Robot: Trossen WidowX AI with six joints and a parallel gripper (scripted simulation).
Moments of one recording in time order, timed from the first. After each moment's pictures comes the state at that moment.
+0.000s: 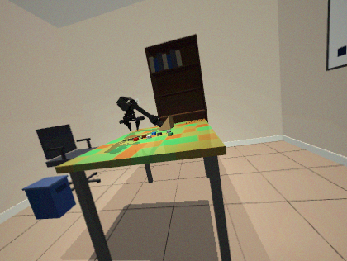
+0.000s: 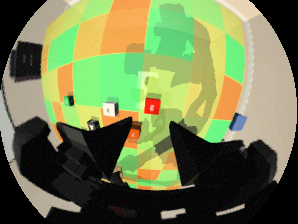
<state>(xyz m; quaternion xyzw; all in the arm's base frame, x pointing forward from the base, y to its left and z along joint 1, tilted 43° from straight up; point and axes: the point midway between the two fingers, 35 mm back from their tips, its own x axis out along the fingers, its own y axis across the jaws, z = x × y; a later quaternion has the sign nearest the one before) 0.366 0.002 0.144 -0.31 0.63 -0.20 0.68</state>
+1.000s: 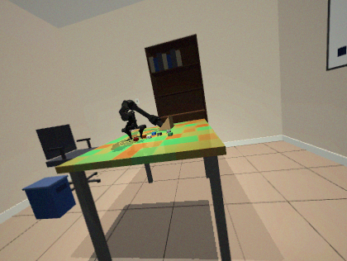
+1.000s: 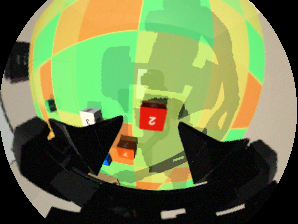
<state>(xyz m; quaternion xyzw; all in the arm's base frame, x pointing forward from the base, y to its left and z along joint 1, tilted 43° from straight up) 0.368 -0.045 0.096 -0.30 0.64 -0.21 0.67</state>
